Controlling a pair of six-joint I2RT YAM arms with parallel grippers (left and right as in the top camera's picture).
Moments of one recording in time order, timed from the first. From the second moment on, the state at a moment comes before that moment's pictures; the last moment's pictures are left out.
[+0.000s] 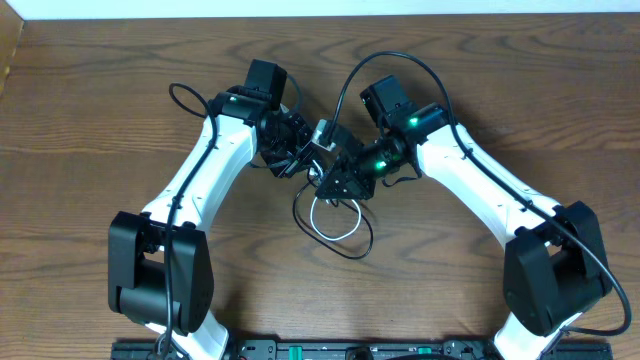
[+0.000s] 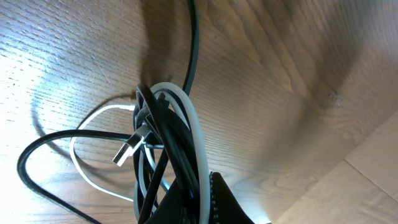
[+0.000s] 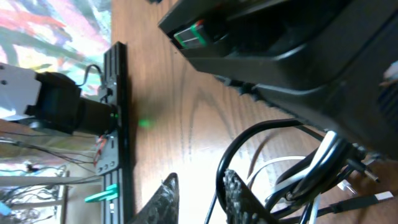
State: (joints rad) left arm -0.27 1.80 1.38 -0.89 0.52 -0.95; right arm 0.53 1.85 1.42 -0.84 -0.91 -0.41
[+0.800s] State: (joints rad) left arm -0.26 1.80 1.38 -0.90 0.50 -0.96; right arm 0.52 1.93 1.43 -0.76 -0.99 -0.46
